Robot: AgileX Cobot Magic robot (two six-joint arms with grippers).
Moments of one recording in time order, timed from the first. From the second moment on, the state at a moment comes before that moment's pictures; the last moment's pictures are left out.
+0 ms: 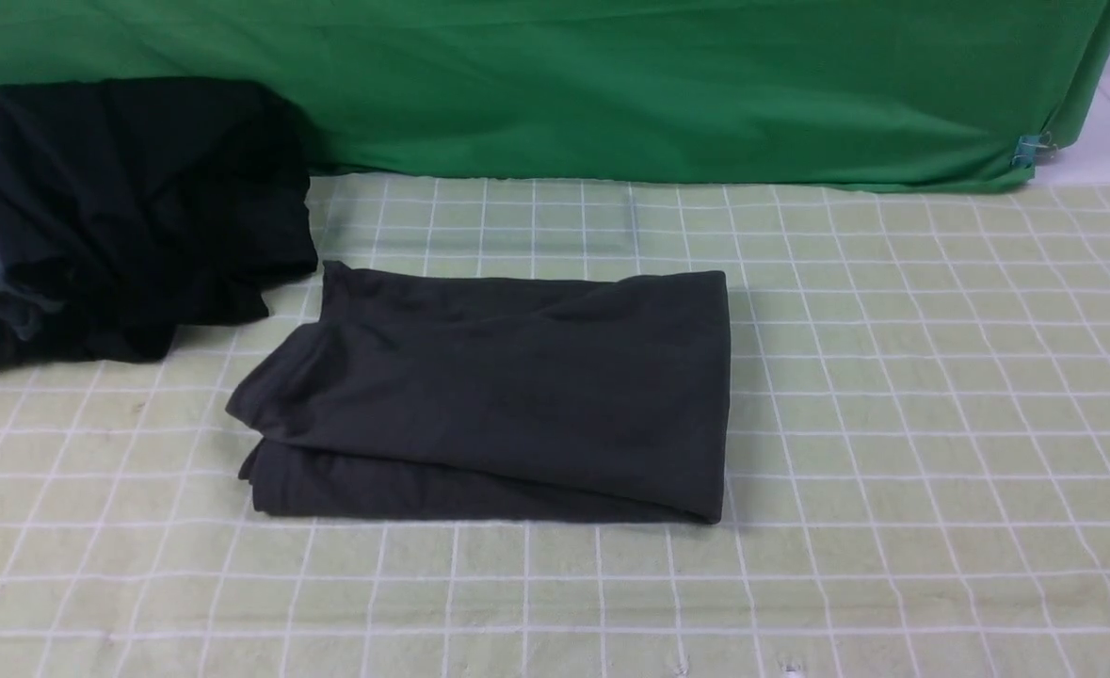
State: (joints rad) right arm 0.56 0.25 -0.41 -0.06 -0.22 -0.02; left arm 0.04 0.00 -0.04 -0.06 0.20 0.07
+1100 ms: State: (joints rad) right arm 0.56 0.25 -0.41 -0.07 -0.22 -0.03; left arm 0.04 0.00 0.01 -0.05 0.23 0.10
